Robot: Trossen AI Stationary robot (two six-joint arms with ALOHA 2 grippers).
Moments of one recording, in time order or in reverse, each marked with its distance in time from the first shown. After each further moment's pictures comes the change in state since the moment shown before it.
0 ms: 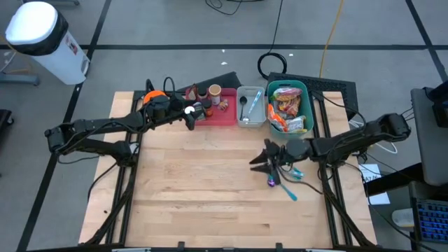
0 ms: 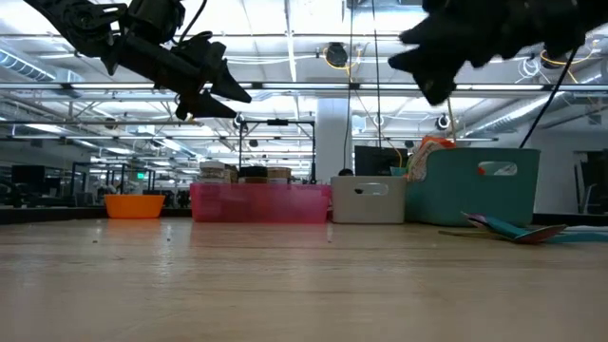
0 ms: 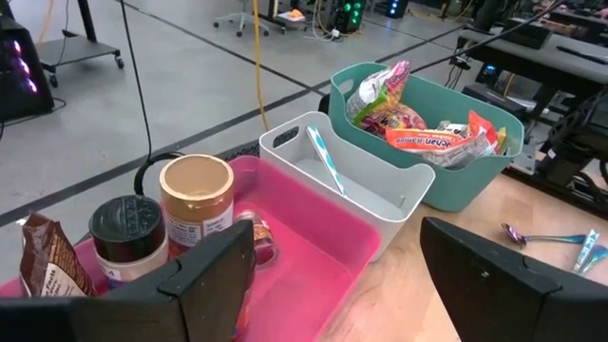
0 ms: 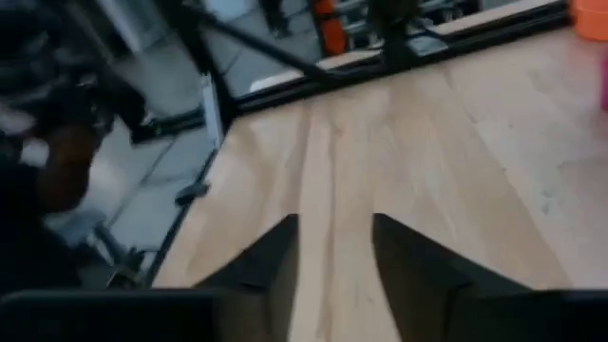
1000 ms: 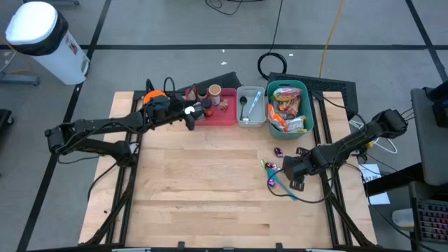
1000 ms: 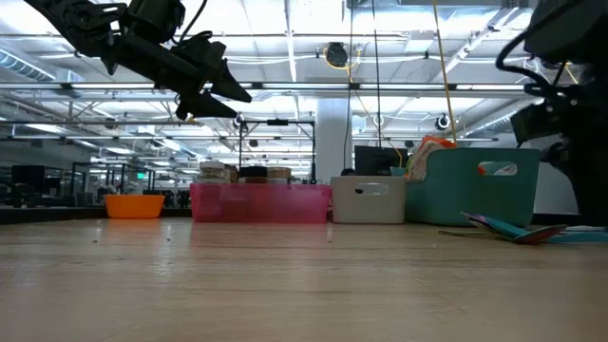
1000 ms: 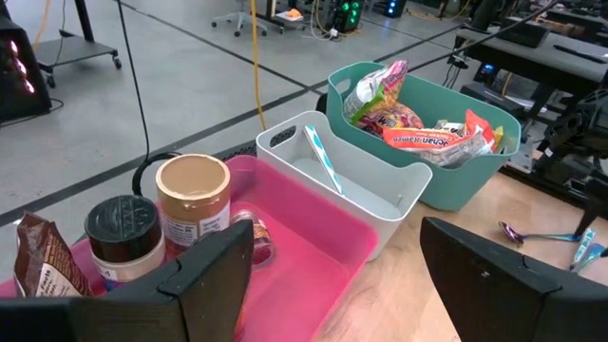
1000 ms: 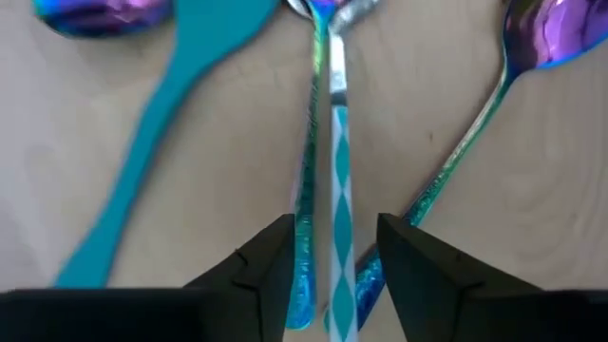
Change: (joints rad) left arm -0.006 0.000 0.000 0.000 -0.001 0.000; right arm 0.233 0.012 0.074 -1.247 0.115 0.304
